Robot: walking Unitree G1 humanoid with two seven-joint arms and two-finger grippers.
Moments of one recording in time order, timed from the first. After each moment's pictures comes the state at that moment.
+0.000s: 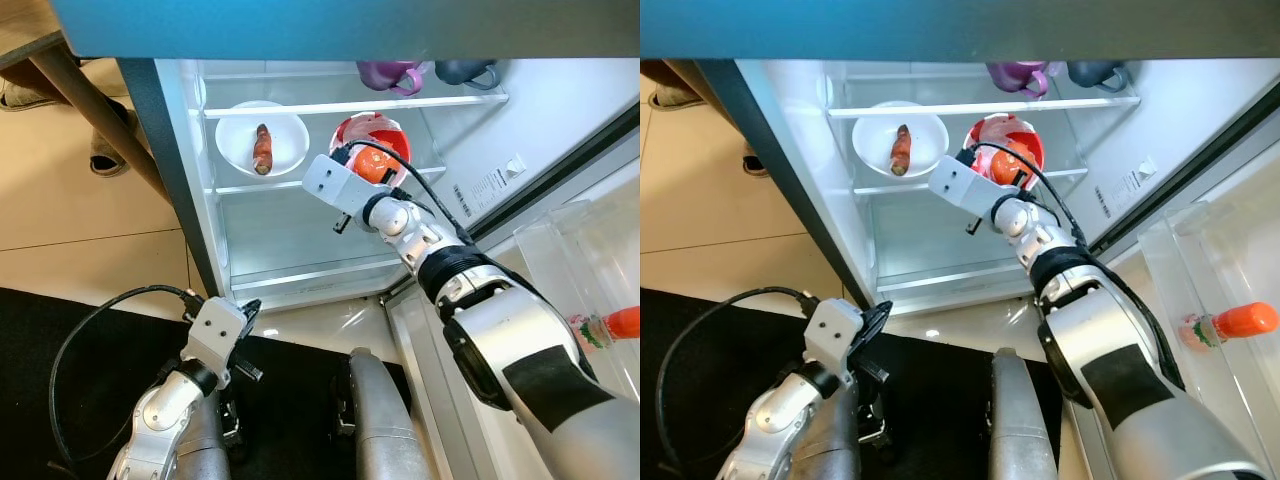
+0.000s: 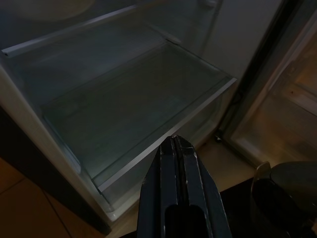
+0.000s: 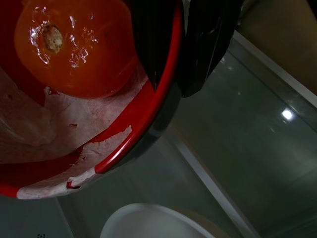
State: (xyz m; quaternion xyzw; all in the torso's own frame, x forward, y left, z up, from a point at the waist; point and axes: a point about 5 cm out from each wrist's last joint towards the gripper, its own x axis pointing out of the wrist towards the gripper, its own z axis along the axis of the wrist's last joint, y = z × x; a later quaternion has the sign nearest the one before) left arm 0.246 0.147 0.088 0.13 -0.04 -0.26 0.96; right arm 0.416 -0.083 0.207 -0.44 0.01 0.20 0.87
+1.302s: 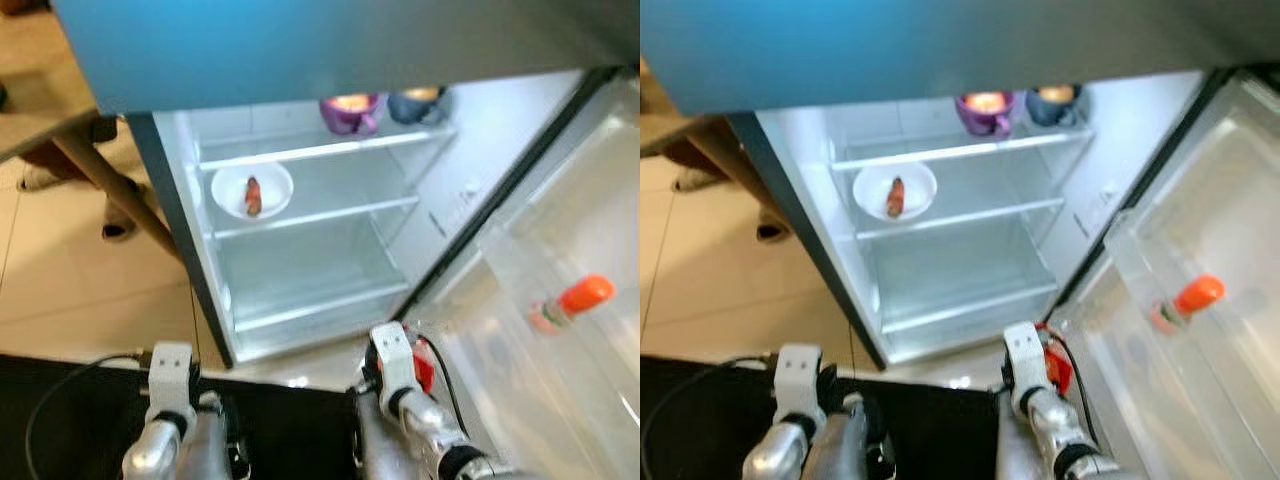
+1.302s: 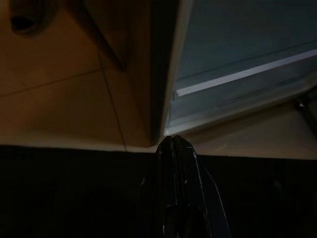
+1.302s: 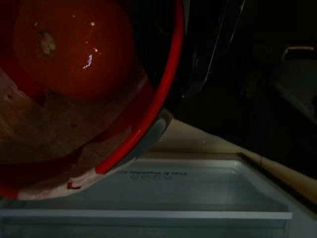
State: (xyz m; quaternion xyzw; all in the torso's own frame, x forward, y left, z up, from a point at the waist) left arm 0.221 0.201 -0.024 0.02 0.18 -0.02 0.98; right arm 0.259 -0.136 -0.033 -0.04 0.29 0.14 0.95
